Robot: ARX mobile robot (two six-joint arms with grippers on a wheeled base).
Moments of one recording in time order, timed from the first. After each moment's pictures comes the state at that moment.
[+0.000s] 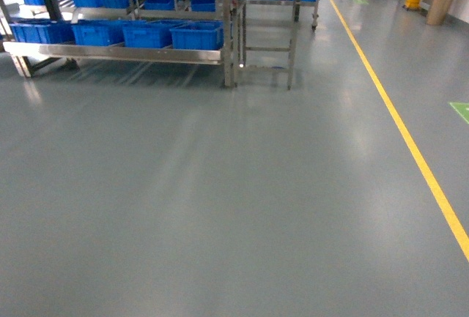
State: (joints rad) left arm -0.26 0.36 0.20 0.08 -0.53 0.04; right arm 0.00 0.01 0.01 0.00 0.00 0.00
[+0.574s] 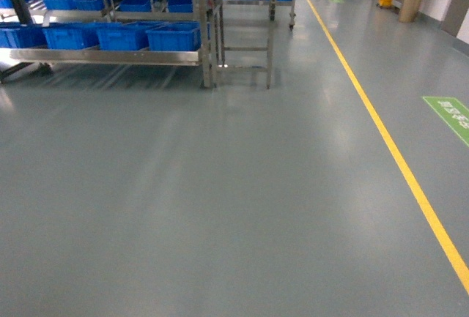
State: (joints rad) left arm -0.26 0.36 0.20 0.08 -0.53 0.04; right arm 0.00 0.01 0.01 -0.01 0.00 0.00
